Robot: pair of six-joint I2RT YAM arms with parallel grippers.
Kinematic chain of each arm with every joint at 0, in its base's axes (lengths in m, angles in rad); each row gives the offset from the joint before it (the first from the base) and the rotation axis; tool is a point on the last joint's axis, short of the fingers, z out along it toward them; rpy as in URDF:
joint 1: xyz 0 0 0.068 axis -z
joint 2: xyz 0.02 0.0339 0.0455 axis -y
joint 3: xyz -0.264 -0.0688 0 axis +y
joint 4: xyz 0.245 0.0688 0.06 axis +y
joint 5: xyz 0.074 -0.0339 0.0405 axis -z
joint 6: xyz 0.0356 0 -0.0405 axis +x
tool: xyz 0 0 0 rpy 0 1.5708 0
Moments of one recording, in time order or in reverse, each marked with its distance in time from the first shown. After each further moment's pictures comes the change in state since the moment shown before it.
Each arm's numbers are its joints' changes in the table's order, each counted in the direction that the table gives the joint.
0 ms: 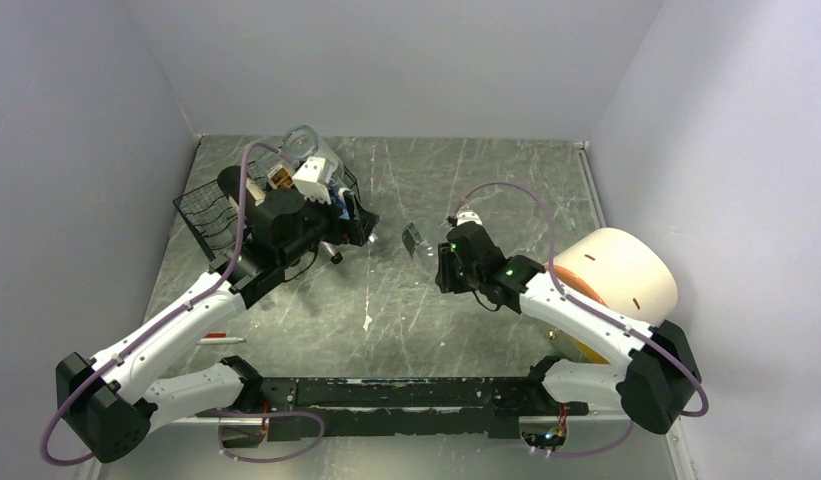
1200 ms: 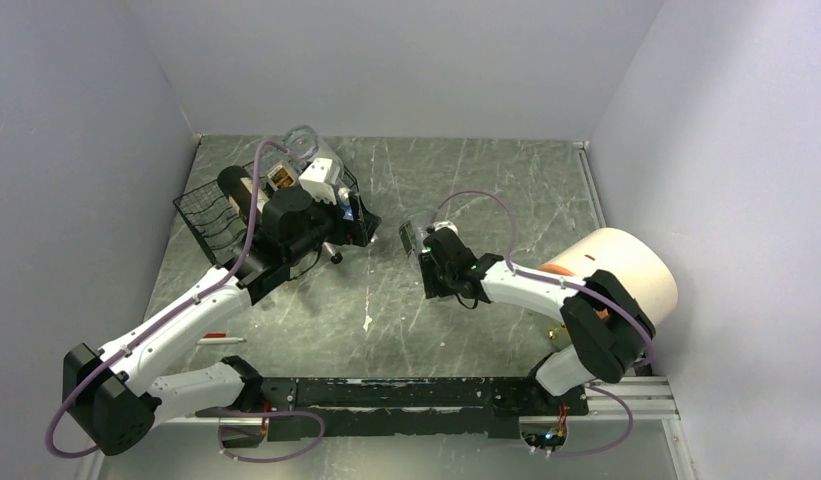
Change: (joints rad) left arm 0.000 -0.040 0.000 0.001 -0.002 0.011; right arm -0.002 -0.326 0.048 -0.224 -0.011 -0.050
